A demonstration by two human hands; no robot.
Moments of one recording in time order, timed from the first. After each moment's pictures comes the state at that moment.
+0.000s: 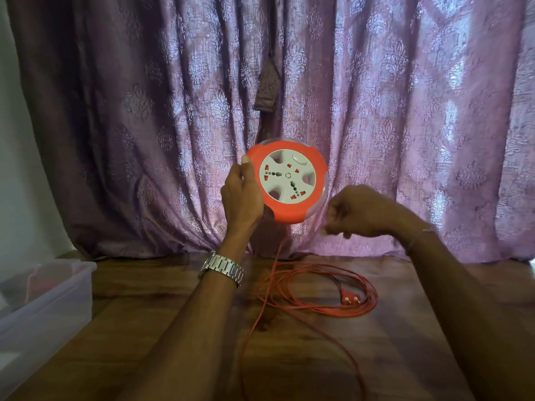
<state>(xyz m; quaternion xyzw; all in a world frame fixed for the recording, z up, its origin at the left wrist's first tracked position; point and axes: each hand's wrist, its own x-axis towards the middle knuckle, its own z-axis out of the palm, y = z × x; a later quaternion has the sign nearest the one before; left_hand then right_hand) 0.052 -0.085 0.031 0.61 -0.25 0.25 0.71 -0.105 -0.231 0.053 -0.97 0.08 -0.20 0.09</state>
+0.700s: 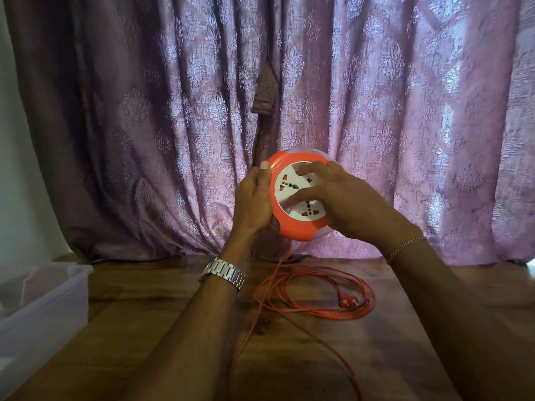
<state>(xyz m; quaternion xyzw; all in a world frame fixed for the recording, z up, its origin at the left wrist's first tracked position) 0.043 -0.091 0.027 0.59 -0.37 0.17 0.70 -0.111 -0.190 0.062 -0.93 -0.02 -0.34 -0.16</state>
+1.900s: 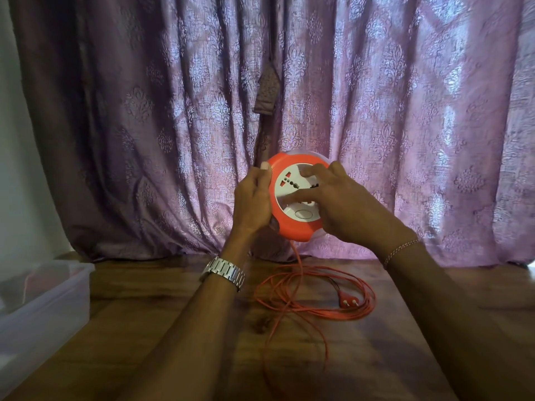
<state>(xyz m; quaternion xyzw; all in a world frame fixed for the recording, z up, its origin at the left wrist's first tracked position) 0.050 -0.092 0.025 0.59 -0.36 0.18 0.70 -0.106 -0.182 0.058 -0.93 0.00 -0.34 -0.16</state>
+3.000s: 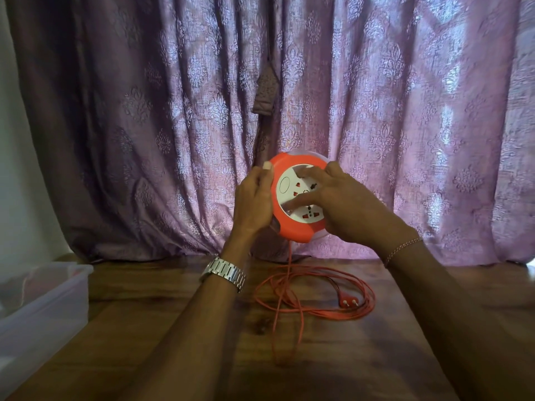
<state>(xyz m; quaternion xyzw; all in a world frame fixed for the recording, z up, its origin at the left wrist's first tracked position) 0.048 -0.094 0.026 0.61 -0.37 0.20 0.68 -0.107 -0.187 0.059 -0.92 -0.01 -0.34 -0.21</state>
